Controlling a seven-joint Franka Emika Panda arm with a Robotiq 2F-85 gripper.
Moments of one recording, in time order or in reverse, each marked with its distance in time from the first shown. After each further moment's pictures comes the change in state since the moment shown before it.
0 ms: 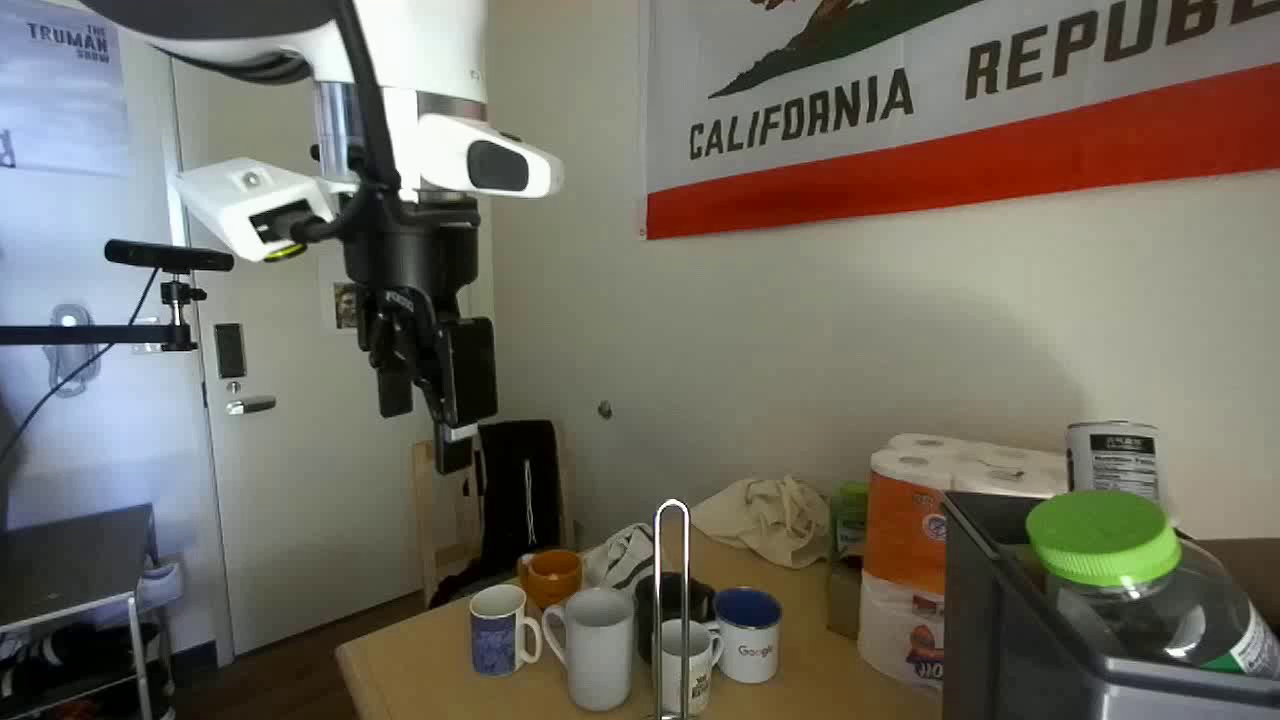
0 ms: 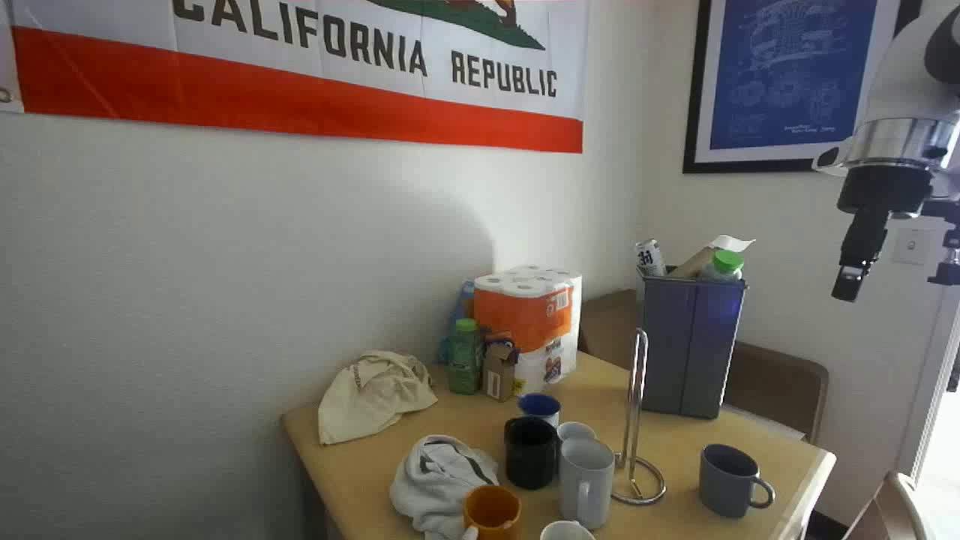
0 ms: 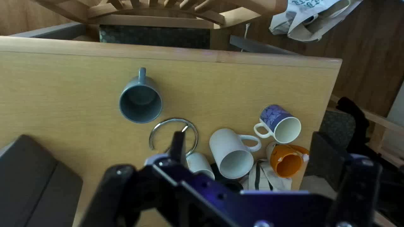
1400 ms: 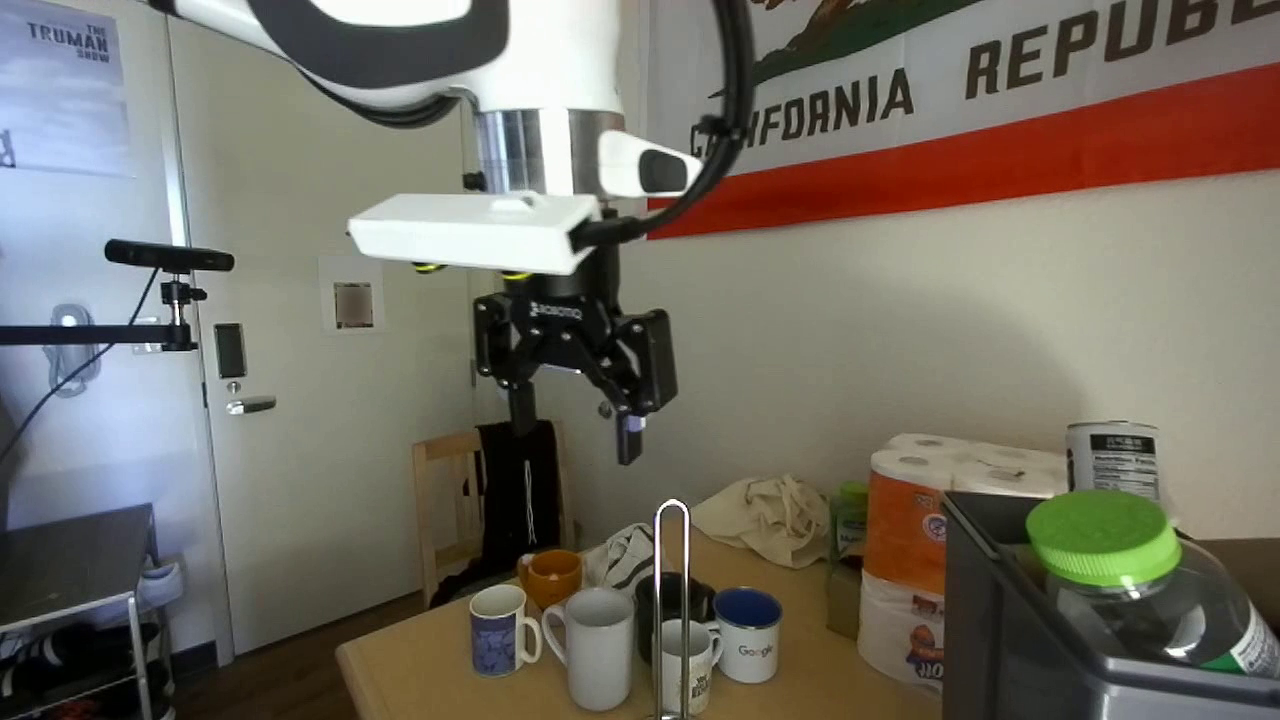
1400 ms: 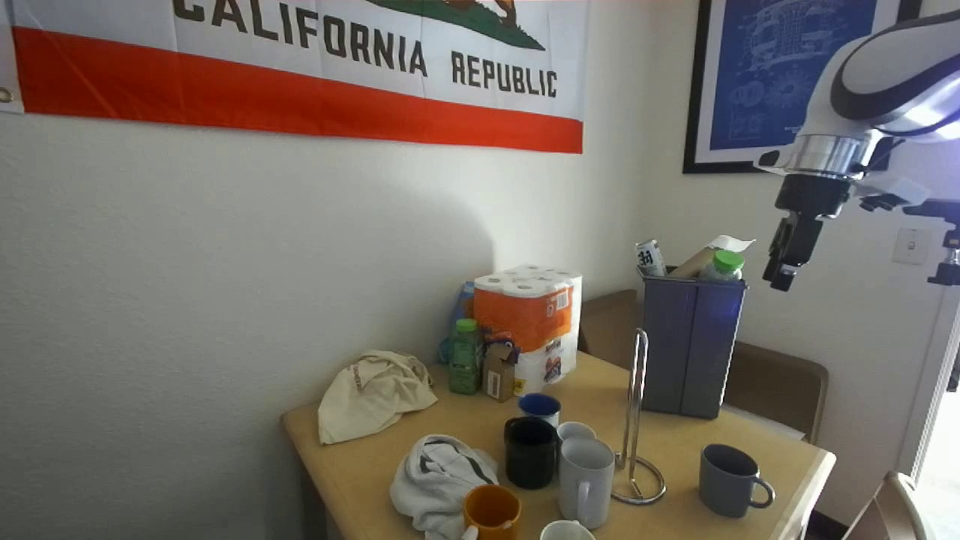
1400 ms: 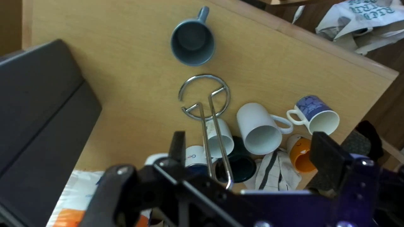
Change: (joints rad) arm 0.004 0.260 -0.035 0.167 -0.006 0.178 -0.359
